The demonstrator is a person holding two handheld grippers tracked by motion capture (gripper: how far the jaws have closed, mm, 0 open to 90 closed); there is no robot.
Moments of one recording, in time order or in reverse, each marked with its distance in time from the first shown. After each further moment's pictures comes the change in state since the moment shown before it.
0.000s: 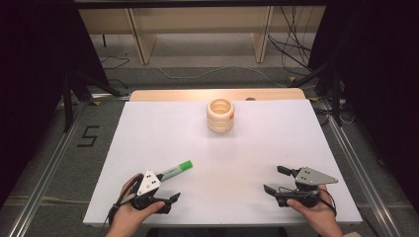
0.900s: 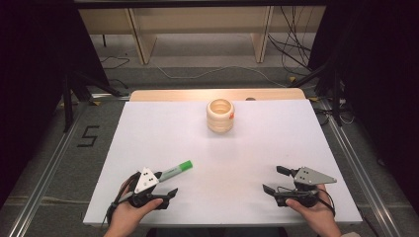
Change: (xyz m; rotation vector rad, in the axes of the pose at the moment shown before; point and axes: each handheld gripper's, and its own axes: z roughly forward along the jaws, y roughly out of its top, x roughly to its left) left arm 0.007 0.001 -0.001 -0.019 0.034 -0.014; right arm 0.000 0.000 0.002 0.003 -0.003 0.010
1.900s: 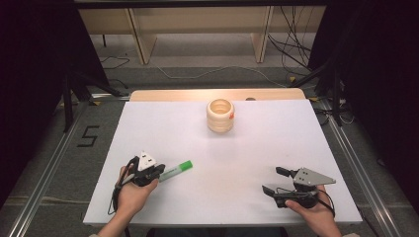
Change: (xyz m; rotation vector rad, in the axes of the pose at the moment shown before) left arm 0.040 0.013 0.029 0.098 0.133 -0.091; right arm 0.003 -0.001 0.000 0.013 0.002 -0.004
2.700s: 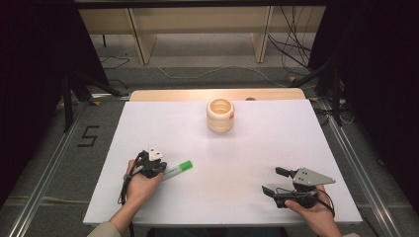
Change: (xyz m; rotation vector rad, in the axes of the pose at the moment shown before) left arm 0.007 0.005 0.035 0.130 0.046 -0.006; right arm -0.001 -0.001 0.001 0.003 0.009 -0.008
